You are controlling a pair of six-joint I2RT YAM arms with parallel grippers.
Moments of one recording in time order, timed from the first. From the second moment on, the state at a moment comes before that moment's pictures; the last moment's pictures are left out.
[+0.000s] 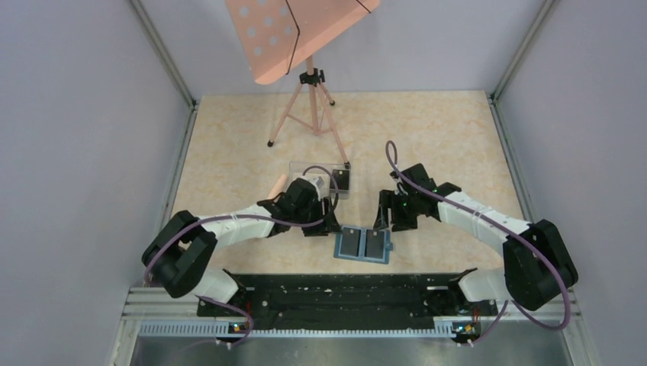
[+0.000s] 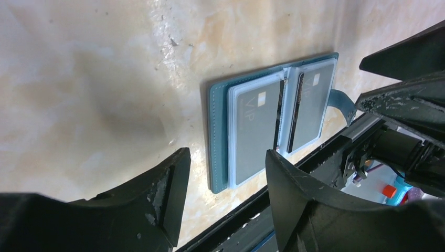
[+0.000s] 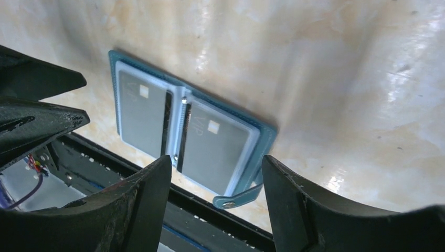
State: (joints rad) left arm -0.73 1.47 0.68 -0.08 0.29 -0.80; right arm 0.49 1.32 0.73 -0.51 -0.29 0.50
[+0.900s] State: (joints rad) left arm -0.74 1.58 0.65 0.13 0.41 -0.91; right arm 0.67 1.43 0.70 -0.32 -0.37 0.63
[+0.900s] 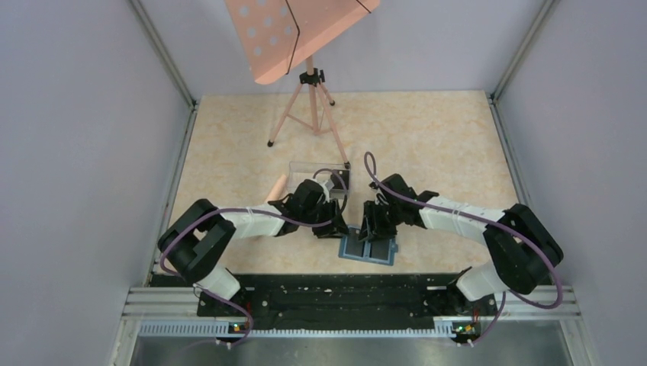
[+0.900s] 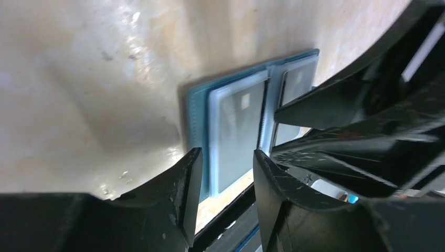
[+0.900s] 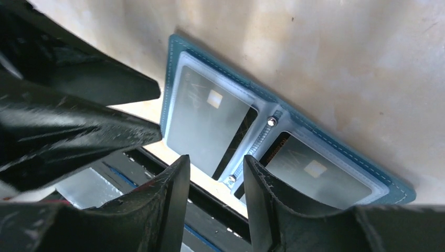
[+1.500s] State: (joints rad) left arm -0.81 1.62 0.77 -0.05 0.32 -0.84; right arm 0.67 1.48 0.68 -0.29 -0.38 0.63
